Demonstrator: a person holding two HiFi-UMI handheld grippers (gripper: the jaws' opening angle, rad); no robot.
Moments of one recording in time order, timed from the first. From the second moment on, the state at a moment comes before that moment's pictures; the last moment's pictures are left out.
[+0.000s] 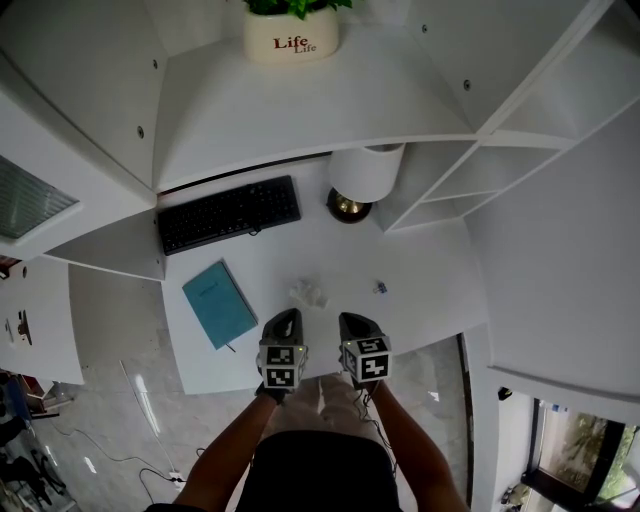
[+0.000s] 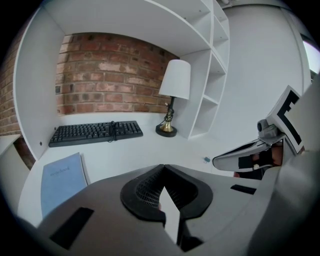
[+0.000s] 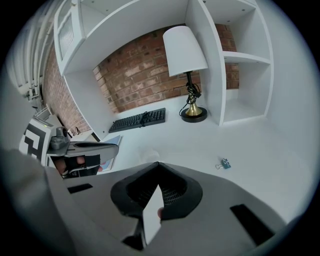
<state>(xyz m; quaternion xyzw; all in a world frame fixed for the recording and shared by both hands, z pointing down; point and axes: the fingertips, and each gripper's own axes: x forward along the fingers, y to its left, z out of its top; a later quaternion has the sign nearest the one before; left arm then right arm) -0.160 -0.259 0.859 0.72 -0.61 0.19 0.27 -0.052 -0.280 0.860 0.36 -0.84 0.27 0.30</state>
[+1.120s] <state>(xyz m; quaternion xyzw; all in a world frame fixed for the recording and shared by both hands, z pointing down) -0.175 -0.253 0.863 0.70 -0.62 0.22 0.28 -0.064 -0.294 0.853 0.36 -0.85 0.24 0.29</state>
